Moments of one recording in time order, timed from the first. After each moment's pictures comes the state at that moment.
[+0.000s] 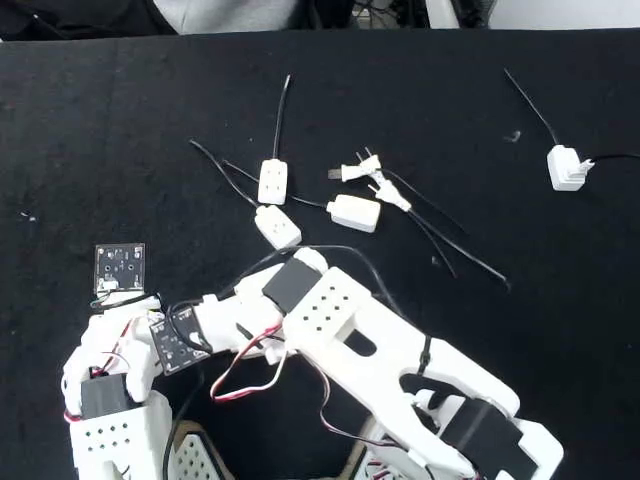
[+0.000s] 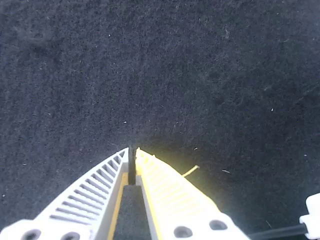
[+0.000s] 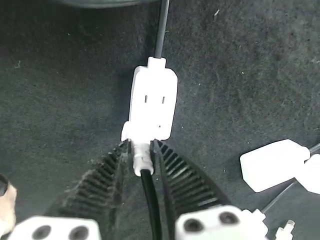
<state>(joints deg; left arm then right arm) -18.4 -102.4 95.7 64.7 -12.4 -49.6 -18.7 35.0 72.9 65.2</state>
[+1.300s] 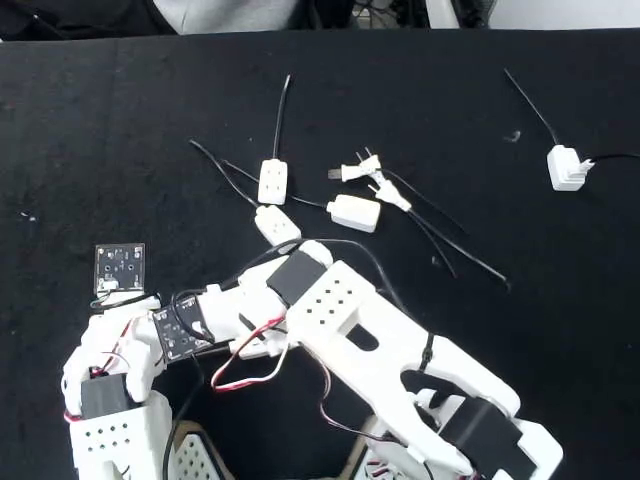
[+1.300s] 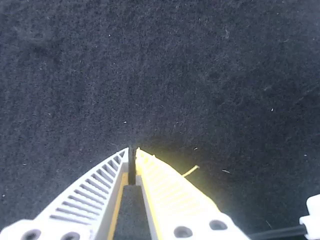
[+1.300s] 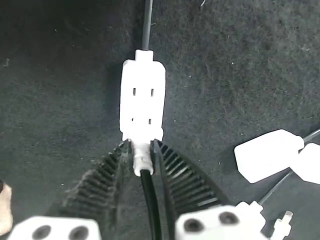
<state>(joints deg) -18.4 -102.4 95.7 64.7 -12.4 -47.6 -18.7 33.7 73.3 65.2</state>
